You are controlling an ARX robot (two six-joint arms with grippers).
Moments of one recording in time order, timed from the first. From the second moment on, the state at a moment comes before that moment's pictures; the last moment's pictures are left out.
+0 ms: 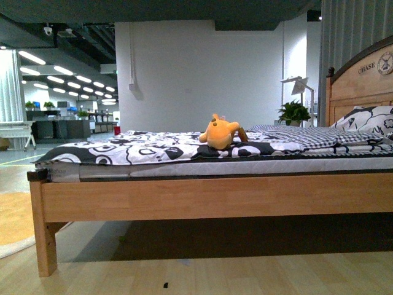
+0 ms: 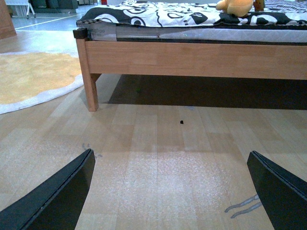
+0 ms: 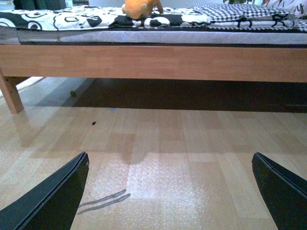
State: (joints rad) left arm 0.00 0.04 0.05 -0.01 0.00 0.00; right arm 0.00 0.00 0.01 0.00 0.00 0.00
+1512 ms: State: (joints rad) left arm 0.00 0.04 0.05 -0.01 0.00 0.00; right arm 0.00 0.00 0.01 0.00 0.00 0.00
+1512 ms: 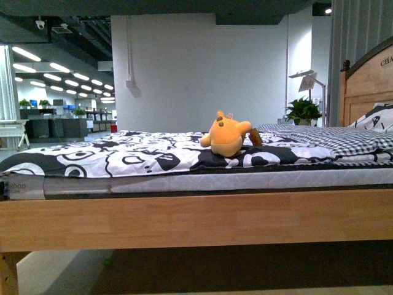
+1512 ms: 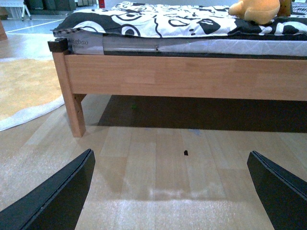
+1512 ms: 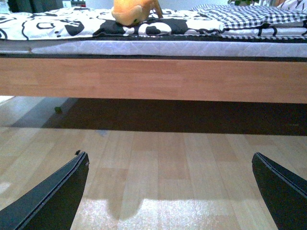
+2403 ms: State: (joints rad) left arm 0.00 0.04 0.05 -0.01 0.00 0.00; right arm 0.00 0.00 0.01 0.00 0.00 0.00
